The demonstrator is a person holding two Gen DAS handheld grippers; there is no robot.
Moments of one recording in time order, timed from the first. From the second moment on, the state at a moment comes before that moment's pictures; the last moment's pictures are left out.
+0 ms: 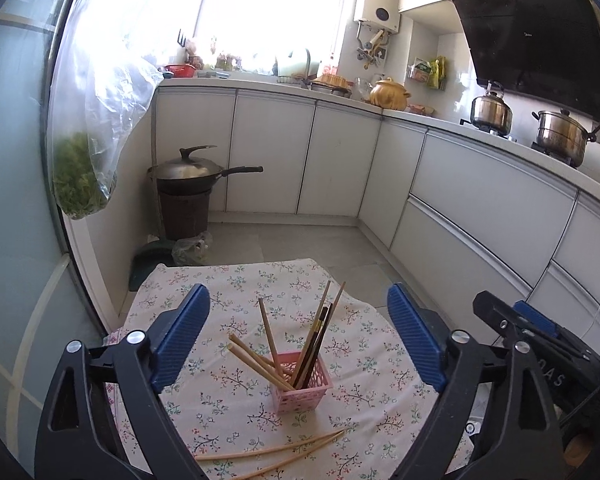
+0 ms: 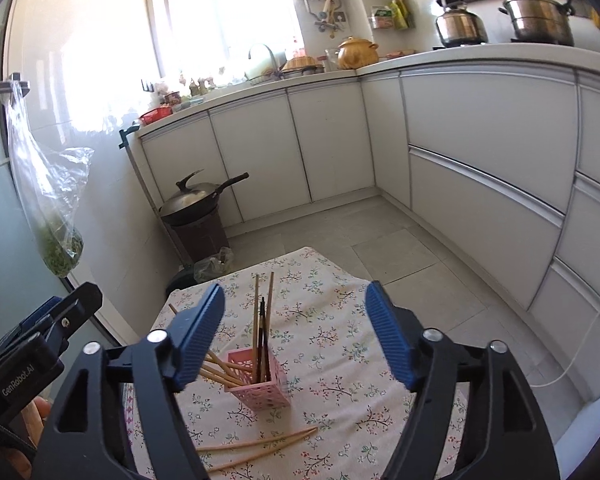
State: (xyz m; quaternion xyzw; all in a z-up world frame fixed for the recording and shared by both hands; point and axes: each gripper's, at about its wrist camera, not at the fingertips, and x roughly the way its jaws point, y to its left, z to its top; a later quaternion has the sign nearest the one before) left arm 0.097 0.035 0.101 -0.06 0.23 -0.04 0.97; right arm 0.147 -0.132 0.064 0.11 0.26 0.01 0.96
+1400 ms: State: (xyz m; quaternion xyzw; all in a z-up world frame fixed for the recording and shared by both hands) left arm 0.196 -0.066 -0.169 0.16 0.62 -0.15 0.75; right arm 0.076 -0.226 -0.128 0.23 0.51 -0.02 0.83
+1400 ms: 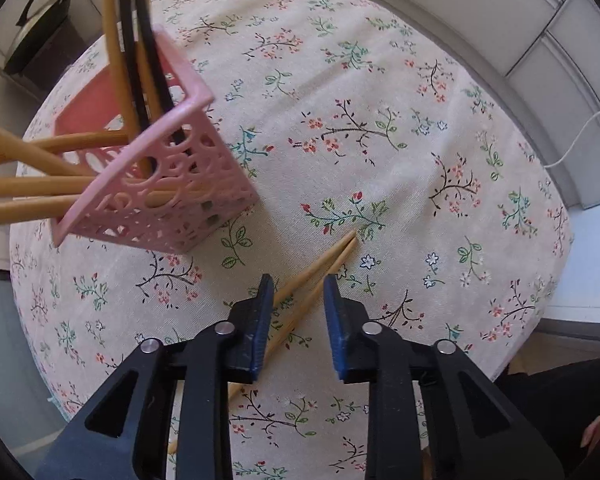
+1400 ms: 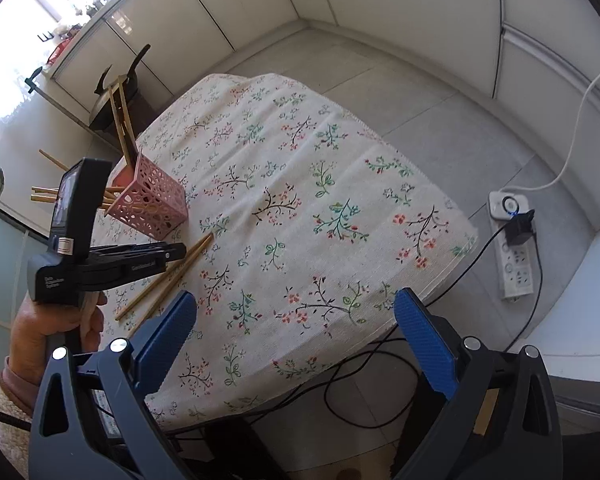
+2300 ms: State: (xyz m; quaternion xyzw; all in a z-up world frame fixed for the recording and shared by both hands) left arm 0.194 -0.075 -0.148 0.16 0.56 -0.18 0.79; right arm 0.120 -0.211 -0.143 0.25 0.54 -0.04 0.81
